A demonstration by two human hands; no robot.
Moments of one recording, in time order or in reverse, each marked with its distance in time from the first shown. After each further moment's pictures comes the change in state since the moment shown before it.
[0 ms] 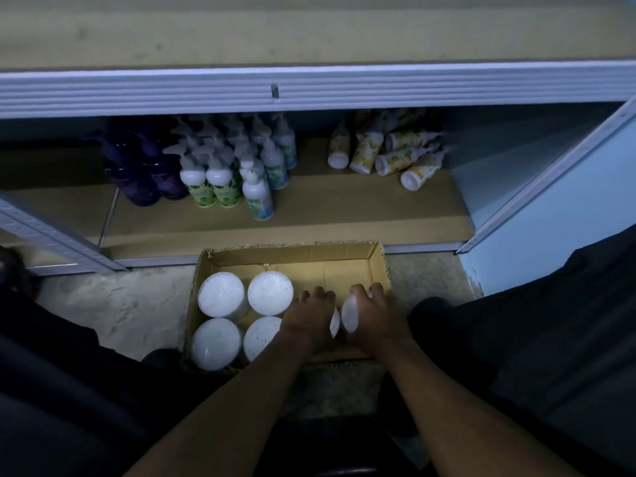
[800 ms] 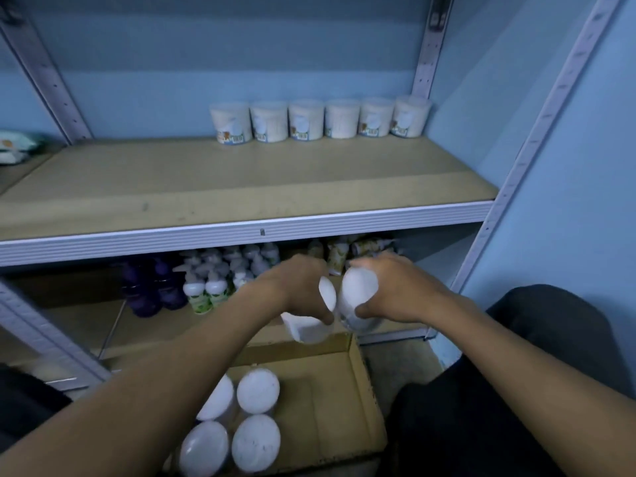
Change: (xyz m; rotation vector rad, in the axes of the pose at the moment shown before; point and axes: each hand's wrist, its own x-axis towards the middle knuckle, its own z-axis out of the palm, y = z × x) left_hand -0.069 0.069 -0.269 0.134 0.177 0.126; right_hand -0.069 -0.028 -0.280 -0.025 0.202 -0.178
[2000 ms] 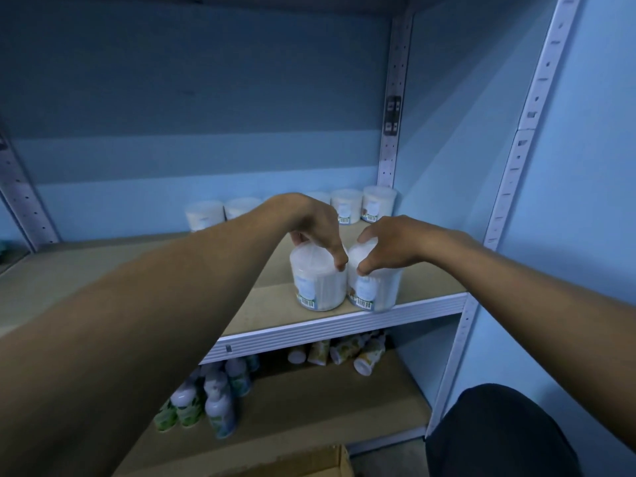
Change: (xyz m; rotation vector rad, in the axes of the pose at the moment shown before) left_hand 0.123 0.054 -0.220 0.062 -0.035 -0.046; right_hand 0.087 0.016 -0.193 -0.109 0.128 0.107
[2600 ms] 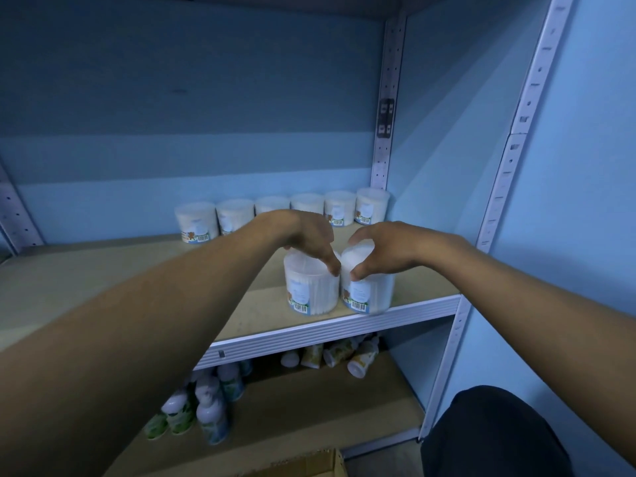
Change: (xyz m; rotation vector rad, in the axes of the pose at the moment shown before) left_hand -0.005 -0.006 0.011 0.027 0.059 0.028; right_hand -0.003 -0.001 0.001 0.009 -0.027 0.006
